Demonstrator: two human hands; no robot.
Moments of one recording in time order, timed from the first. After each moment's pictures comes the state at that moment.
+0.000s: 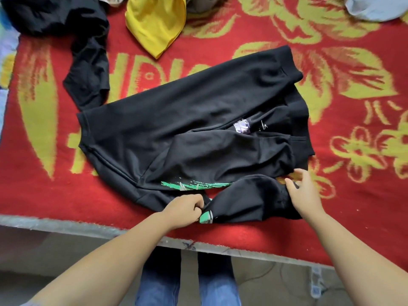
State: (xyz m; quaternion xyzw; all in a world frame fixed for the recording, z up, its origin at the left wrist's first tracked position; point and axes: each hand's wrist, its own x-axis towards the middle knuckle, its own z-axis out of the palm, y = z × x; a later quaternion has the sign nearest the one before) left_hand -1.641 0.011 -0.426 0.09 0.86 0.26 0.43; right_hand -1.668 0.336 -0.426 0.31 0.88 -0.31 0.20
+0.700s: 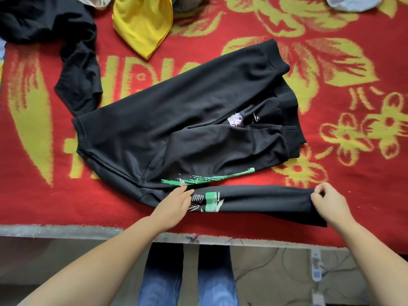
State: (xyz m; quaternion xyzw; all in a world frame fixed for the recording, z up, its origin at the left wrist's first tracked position) left_hand -1.627 -0.018 -0.427 0.06 0.88 0.27 0.39; right_hand -1.615 0.386 -0.391 0.36 0.87 -0.23 0.25
